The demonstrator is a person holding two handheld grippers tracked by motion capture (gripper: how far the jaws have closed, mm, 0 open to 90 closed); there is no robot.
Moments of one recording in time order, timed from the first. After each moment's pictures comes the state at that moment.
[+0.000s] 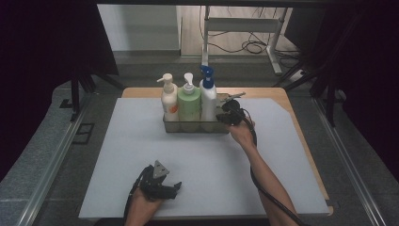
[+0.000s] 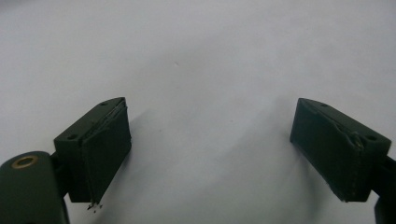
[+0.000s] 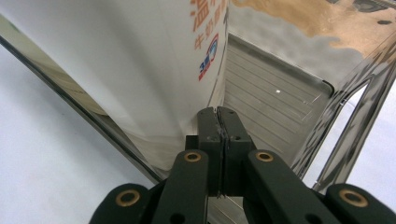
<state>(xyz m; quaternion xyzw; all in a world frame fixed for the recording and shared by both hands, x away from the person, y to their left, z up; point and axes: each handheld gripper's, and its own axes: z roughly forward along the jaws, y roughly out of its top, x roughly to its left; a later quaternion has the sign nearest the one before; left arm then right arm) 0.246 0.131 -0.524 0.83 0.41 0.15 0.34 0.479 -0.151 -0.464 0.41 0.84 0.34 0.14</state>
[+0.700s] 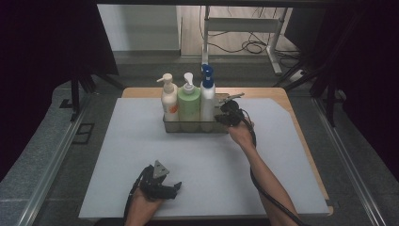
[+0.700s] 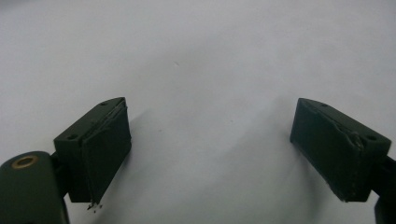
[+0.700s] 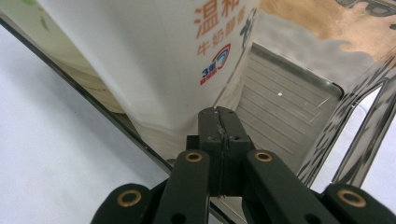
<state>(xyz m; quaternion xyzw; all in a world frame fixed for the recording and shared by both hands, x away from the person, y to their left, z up) 0.247 0.131 -0.524 0.83 0.41 0.15 0.34 0.473 -0.146 -0.461 0.40 0.84 0.34 0.13</state>
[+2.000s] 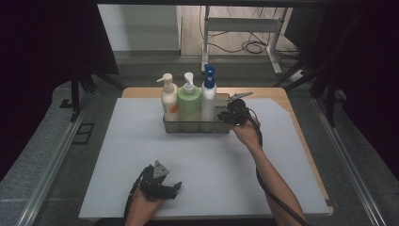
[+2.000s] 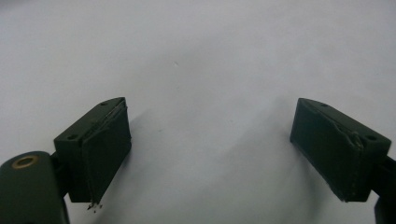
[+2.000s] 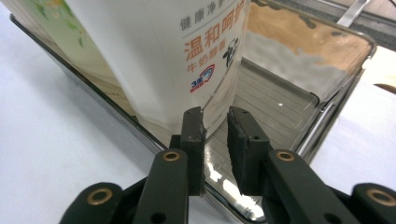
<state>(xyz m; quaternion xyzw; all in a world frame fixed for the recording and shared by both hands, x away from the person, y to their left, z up) 0.247 0.131 -0.524 0.83 0.41 0.15 0.34 0.463 -0.165 -0.443 0.39 0.83 0.37 0.15</state>
